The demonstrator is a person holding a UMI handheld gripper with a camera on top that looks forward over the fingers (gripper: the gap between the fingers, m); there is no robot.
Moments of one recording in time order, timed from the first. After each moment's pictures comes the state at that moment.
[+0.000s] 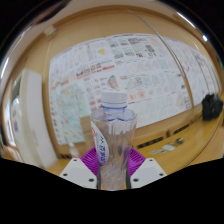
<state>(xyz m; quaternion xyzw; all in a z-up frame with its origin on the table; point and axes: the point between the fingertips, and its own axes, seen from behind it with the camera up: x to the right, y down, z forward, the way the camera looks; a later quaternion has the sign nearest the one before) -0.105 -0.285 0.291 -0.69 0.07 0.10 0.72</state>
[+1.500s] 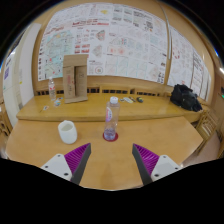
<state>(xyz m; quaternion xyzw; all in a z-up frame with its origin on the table) -0.022 -0.538 0.135 -0.87 0.06 -0.09 0.49</state>
